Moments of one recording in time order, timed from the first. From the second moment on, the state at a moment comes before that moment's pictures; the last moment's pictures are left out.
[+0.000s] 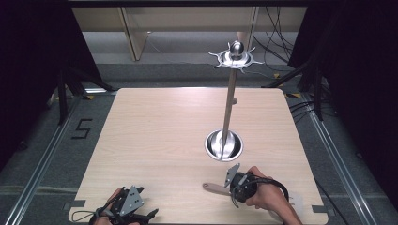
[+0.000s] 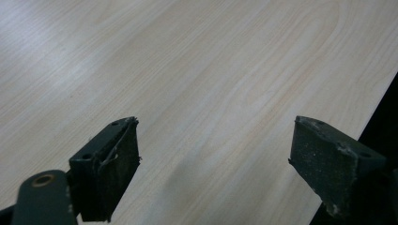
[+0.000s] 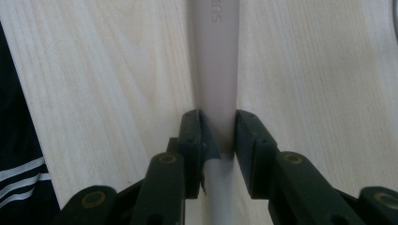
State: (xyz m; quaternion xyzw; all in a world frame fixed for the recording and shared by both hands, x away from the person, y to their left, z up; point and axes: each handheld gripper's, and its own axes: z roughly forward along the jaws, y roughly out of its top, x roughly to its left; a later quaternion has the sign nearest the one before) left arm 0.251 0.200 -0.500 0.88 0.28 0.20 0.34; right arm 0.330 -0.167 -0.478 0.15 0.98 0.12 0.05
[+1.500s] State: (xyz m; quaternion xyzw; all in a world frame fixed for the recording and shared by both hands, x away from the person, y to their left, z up) left arm 0.252 0.201 -0.500 0.87 0.28 0.21 0.35; right arm 0.332 -0.178 -0.470 0.15 0.97 0.16 0.06
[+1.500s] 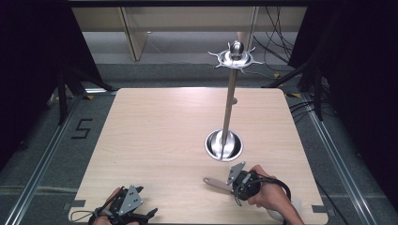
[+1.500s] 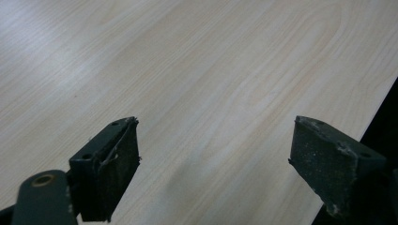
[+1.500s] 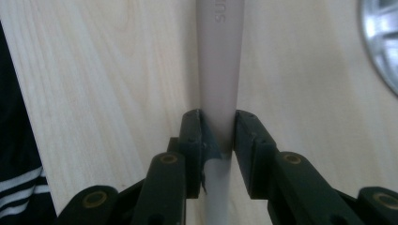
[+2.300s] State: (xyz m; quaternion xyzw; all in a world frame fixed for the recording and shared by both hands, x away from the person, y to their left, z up) left arm 0.252 0.200 -0.501 0.86 0.28 0.21 0.36; right arm 0.337 -0.243 -0.402 0.27 0.87 0.40 0.13
